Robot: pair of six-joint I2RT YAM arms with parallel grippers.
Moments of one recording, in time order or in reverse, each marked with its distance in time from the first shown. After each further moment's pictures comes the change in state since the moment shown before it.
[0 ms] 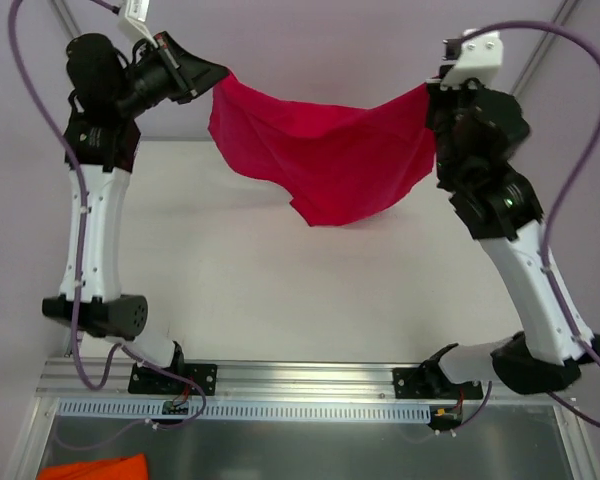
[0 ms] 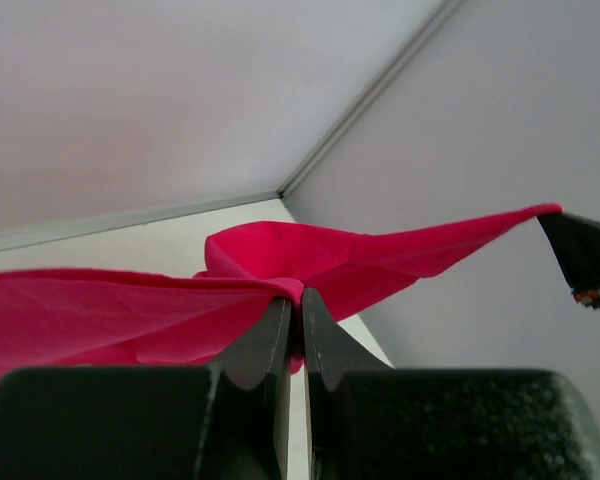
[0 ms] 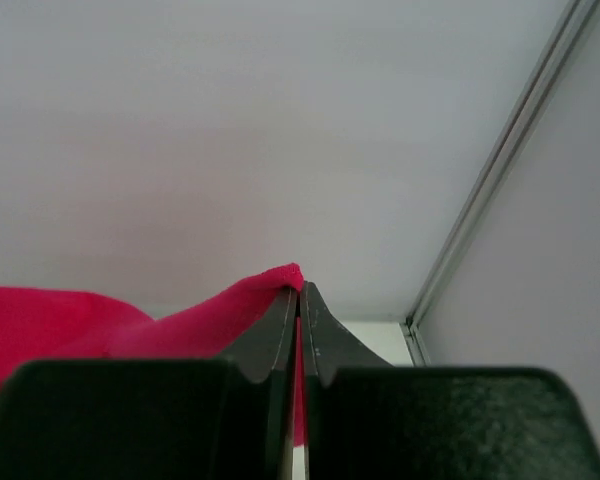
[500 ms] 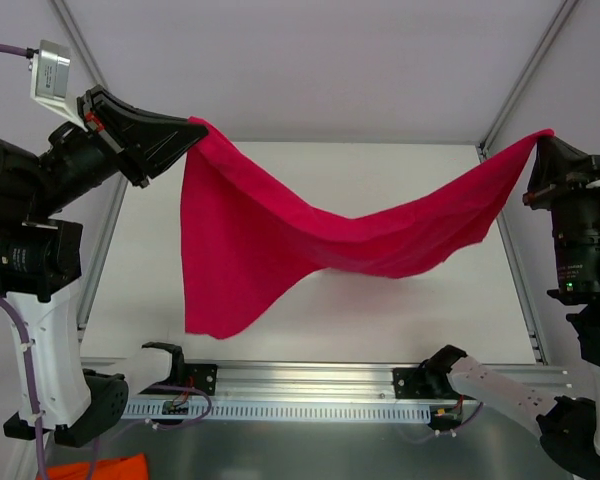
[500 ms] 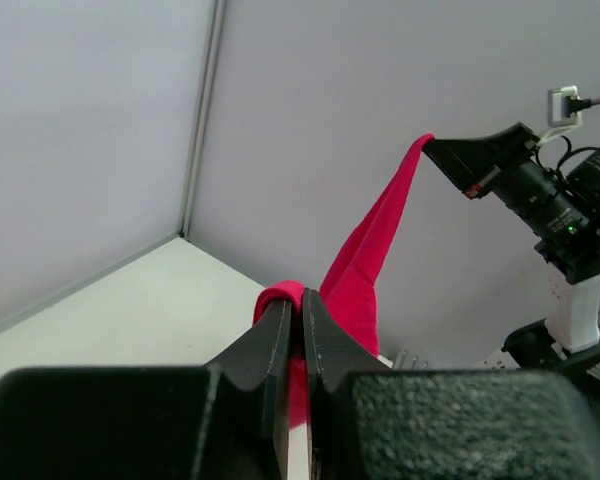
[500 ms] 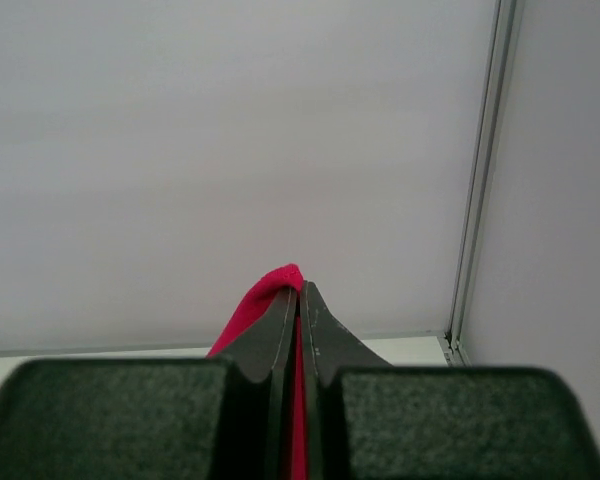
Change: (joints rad) left arm -0.032 -0.495 -0.181 0.069 0.212 0.006; right arm 0.089 -0.523 -0.169 -0.068 -0.041 0.089
